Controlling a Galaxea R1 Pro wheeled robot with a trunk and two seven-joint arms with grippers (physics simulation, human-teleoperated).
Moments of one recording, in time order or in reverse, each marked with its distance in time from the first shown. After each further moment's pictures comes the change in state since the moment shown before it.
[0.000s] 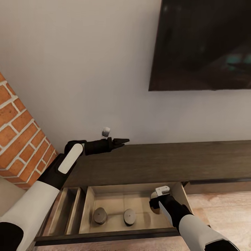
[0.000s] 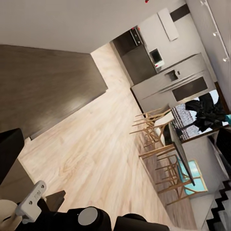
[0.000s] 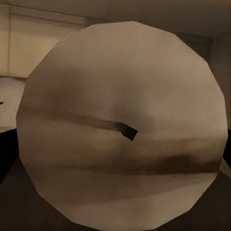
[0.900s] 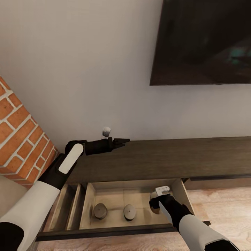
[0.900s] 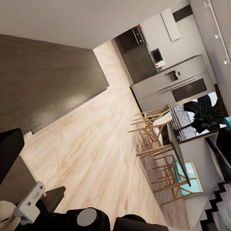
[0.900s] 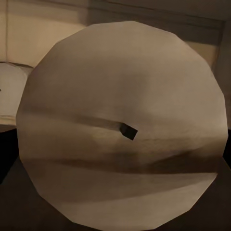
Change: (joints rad) left arm 0.000 -0.005 0.000 0.000 0.000 -0.001 0.003; right arm 0.000 0.000 -0.001 -0.001 -0.006 0.000 0.002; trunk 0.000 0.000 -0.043
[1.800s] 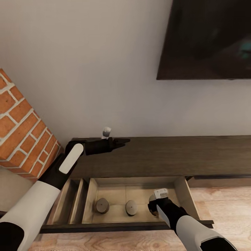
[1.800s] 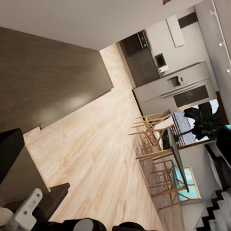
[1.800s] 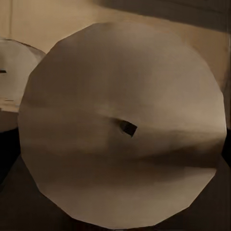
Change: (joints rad) left arm 0.000 -0.002 0.000 0.001 -0.001 -0.001 0.001; right arm -0.013 0.028 0.000 0.088 0.010 -0.072 -0.036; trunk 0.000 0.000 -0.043
